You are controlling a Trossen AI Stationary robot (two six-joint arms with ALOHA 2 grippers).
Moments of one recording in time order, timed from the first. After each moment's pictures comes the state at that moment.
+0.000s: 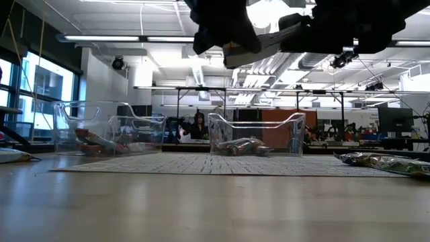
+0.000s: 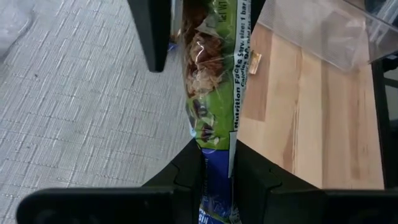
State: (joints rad) left arm -0.21 1.82 1.52 -0.52 -0.14 -0.40; right arm 0.14 1.22 0.57 0.28 -0.06 -0.43
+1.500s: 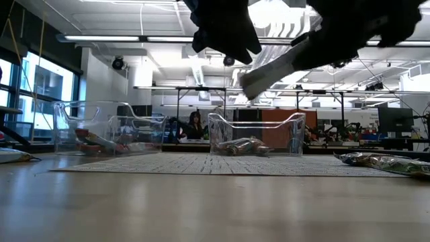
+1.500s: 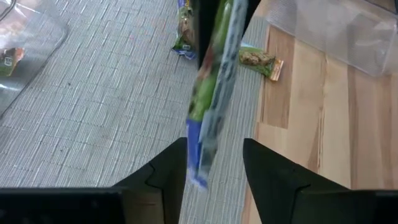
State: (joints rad) left arm -0.21 1.82 1.52 -0.53 -0.23 -0.37; right arm 0.19 1.18 0.59 0.06 0.04 -0.11
